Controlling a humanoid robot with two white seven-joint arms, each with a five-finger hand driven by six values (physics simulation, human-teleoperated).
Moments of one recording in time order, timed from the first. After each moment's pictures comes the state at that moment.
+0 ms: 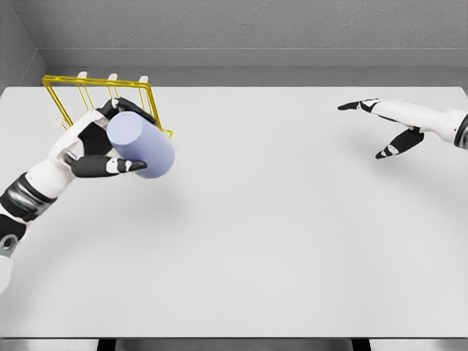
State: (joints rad) left arm -0.21 0.57 -0.23 -1.60 0.79 -0.25 -0.61; right arm -0.73 -0.72 0.57 -1.00 0.11 -0.61 0.61
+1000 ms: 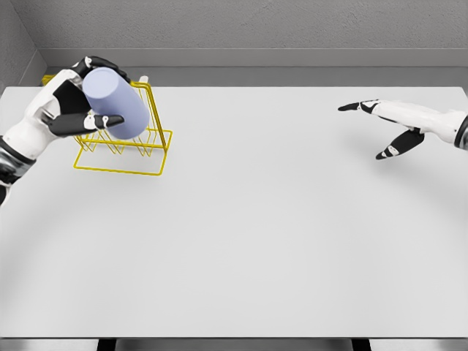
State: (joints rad) left arm -0.37 0.59 -0.23 -1.42 0.81 -0.20 -0.61; right arm -0.73 -0.72 0.57 -1.00 0.11 -0.61 0.61
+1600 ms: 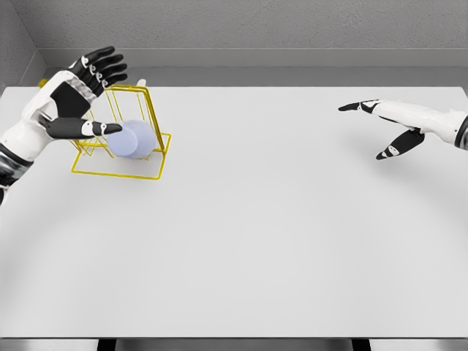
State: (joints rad) left arm -0.34 0.59 -0.23 -1.44 0.80 -0.23 -0.61; right arm -0.73 -0.73 0.57 -1.00 0.11 -0.61 0.61
